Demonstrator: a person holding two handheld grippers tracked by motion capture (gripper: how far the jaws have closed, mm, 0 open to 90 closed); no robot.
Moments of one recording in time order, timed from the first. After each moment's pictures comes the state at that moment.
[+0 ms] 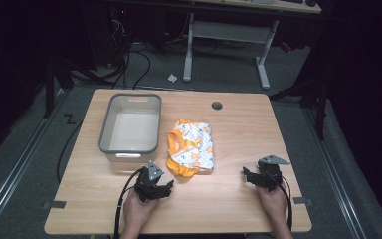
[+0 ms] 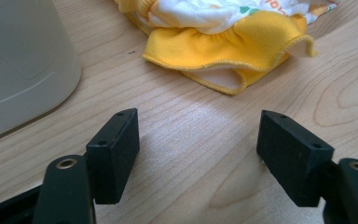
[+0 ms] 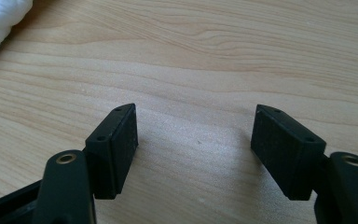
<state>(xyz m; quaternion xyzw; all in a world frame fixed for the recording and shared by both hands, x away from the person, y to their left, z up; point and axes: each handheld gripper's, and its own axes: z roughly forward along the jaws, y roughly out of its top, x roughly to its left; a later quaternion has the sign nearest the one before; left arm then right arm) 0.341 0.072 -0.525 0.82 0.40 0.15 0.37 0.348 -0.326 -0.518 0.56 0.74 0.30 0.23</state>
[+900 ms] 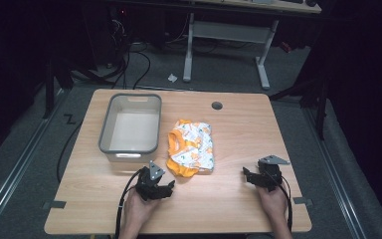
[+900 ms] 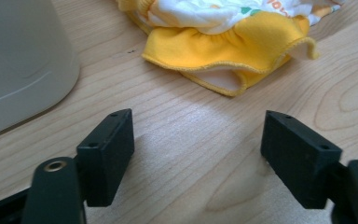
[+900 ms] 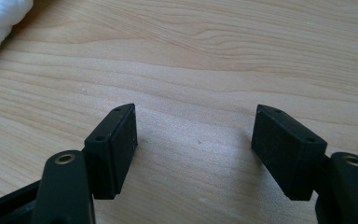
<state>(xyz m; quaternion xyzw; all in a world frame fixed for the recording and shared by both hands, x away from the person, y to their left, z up) 0.341 0.068 -0.525 0.82 0.41 0.15 0.36 0.348 -0.326 -0.518 0.56 0.74 0.30 0.23</state>
